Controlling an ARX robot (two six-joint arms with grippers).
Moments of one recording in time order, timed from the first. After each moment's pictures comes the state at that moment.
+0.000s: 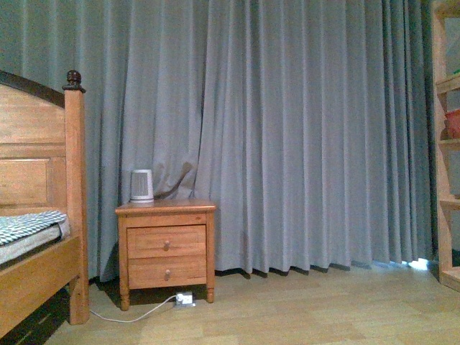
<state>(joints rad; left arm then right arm) 0.00 0.00 0.01 0.00 0.00 -0.01 0.00 0.00 0.01 0.00 0.00 0.00</state>
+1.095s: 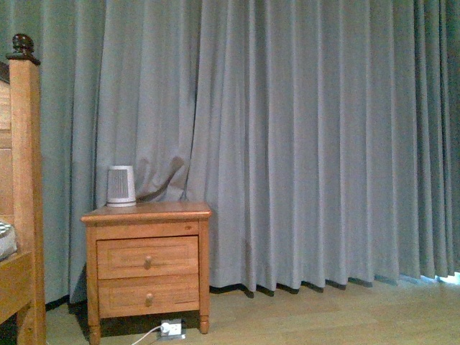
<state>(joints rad) 0.00 0.00 0.01 0.00 0.00 -0.01 0.00 0.00 0.01 0.00 0.00 0.00</state>
